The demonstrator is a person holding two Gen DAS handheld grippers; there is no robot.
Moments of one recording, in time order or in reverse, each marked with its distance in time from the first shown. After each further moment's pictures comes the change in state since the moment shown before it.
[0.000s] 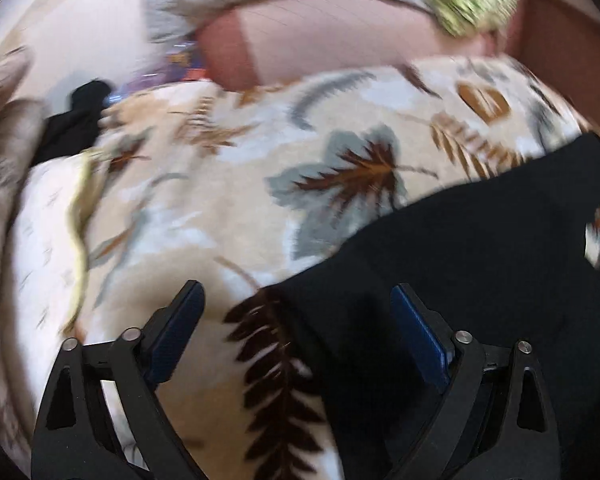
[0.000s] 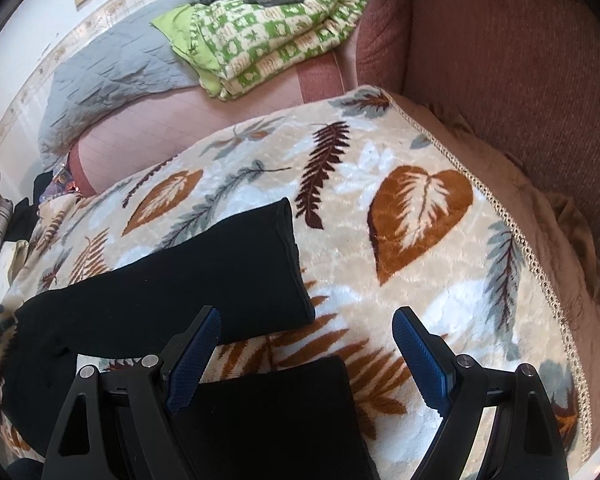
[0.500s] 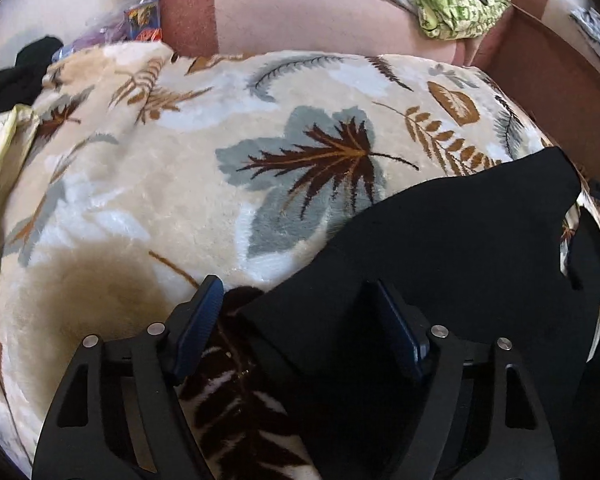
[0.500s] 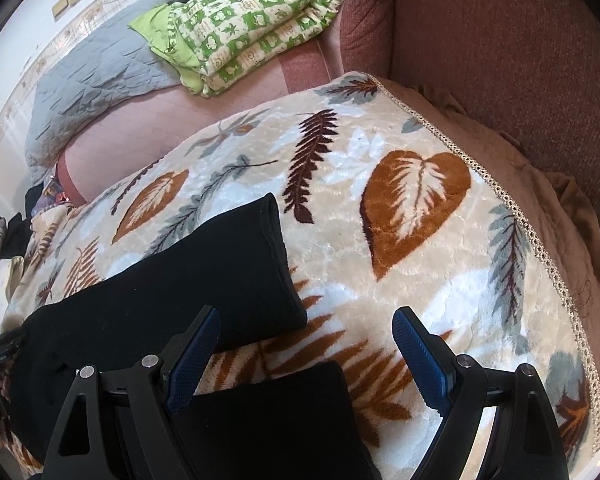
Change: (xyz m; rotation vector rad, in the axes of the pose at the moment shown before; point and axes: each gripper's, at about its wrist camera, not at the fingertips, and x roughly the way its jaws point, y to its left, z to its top) left arm 0.038 0.016 0.002 -0.104 0.040 -0.249; right arm 0.013 -0.007 0.005 0.062 0.030 -0.003
